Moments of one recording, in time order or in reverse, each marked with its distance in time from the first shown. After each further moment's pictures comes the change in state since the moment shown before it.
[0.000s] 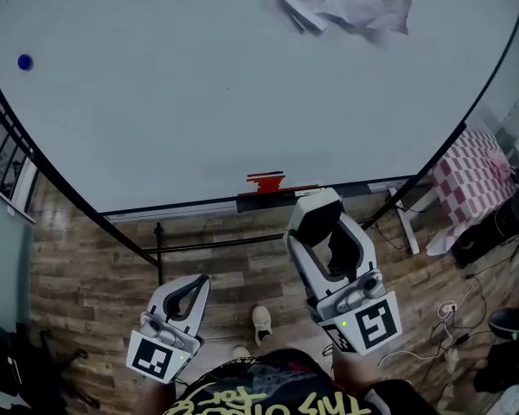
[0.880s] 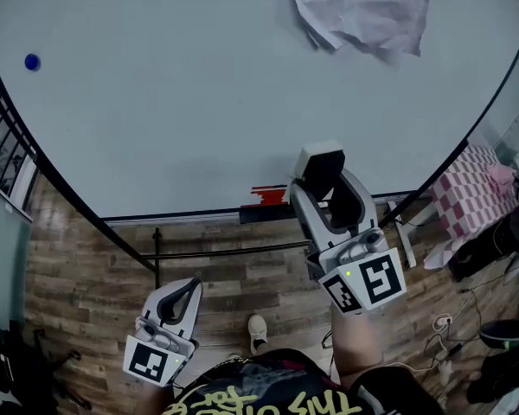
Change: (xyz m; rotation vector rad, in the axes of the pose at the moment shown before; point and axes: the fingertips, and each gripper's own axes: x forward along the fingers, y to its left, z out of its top) left arm -0.003 0.025 0.000 -0.007 -0.013 0.074; right arm 0.076 -0.044 0.022 -0.018 -0.054 -0.006
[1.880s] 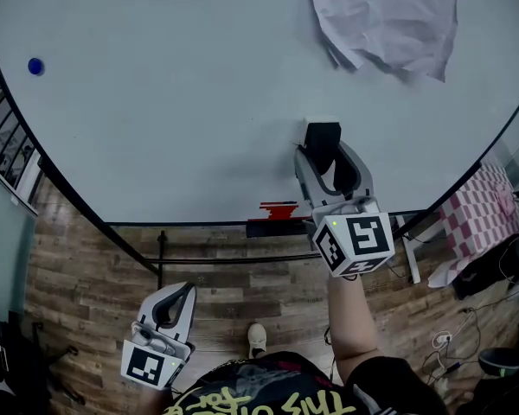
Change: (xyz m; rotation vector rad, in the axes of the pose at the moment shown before) left arm 0.008 0.028 0.000 0.013 0.013 0.100; right arm 0.083 -0.058 -0.034 -0.071 0.097 -0.086
